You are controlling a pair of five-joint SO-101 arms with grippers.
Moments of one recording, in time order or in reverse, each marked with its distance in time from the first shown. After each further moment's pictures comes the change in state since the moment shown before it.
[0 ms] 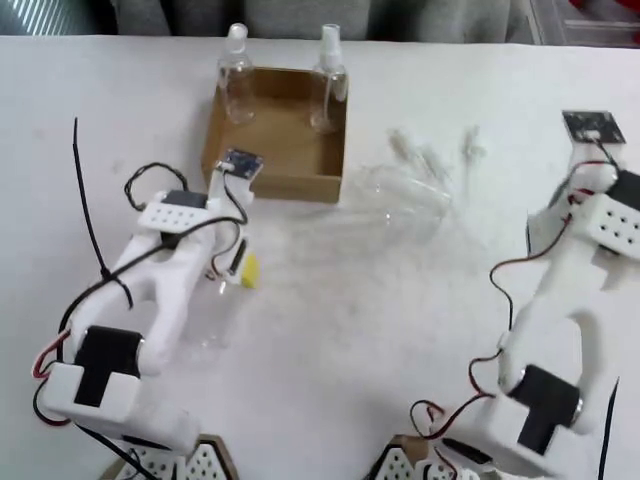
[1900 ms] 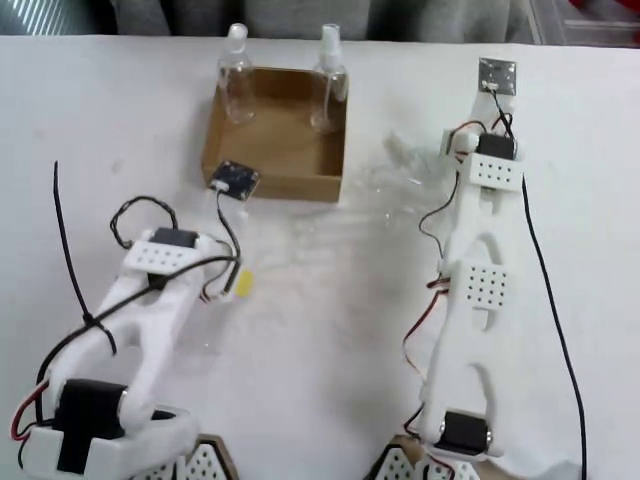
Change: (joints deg) left arm -0.3 -16.3 17.7 -12.3 -3.3; right arm -16.8 83.5 -80.2 -27.2 -23.3
